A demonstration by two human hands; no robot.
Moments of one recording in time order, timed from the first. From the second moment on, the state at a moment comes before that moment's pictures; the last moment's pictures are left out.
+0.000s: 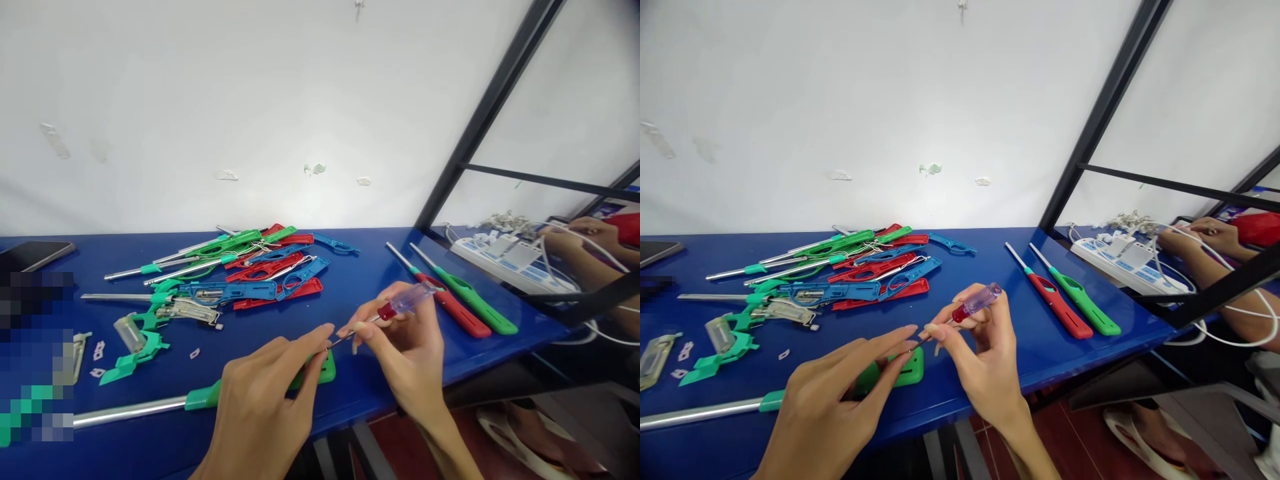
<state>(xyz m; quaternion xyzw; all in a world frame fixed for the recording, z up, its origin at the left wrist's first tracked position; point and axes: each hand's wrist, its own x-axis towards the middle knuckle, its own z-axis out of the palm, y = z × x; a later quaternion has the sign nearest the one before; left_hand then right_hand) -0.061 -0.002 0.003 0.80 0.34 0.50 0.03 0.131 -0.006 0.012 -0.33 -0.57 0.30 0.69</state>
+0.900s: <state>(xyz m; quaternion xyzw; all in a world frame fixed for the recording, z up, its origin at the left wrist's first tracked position) -0.057 0.002 -0.001 0.83 0.33 0.45 0.04 0.128 -0.004 -0.003 -0.34 -0.67 0.12 0.64</state>
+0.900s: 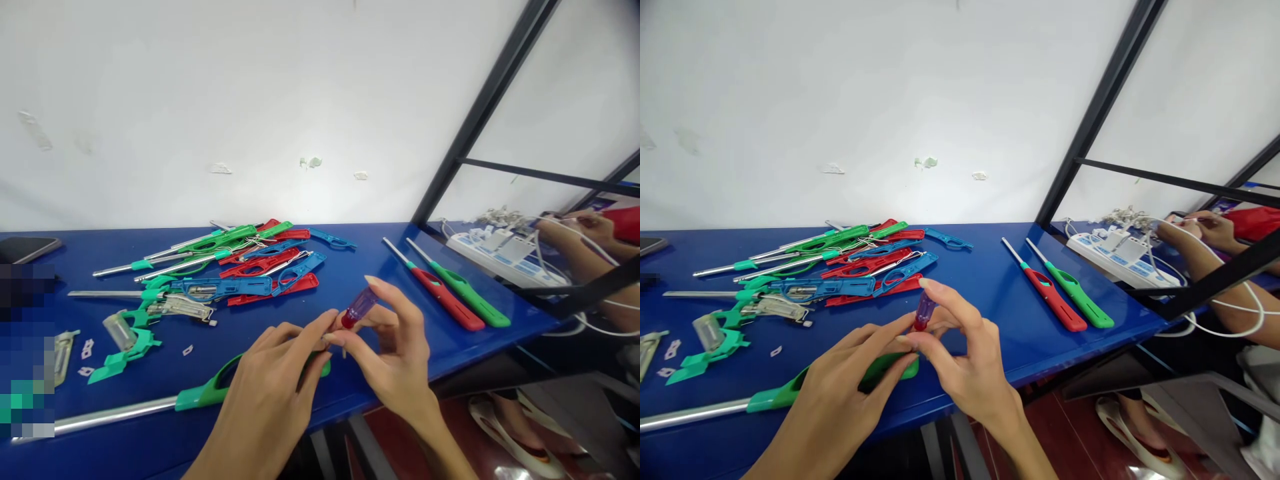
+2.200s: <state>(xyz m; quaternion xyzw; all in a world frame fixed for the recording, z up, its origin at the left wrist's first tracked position) -0.057 -0.001 0.004 0.82 0.36 0.42 0.15 0.113 -0.010 0.026 -0.34 -0.69 0.11 0.63</state>
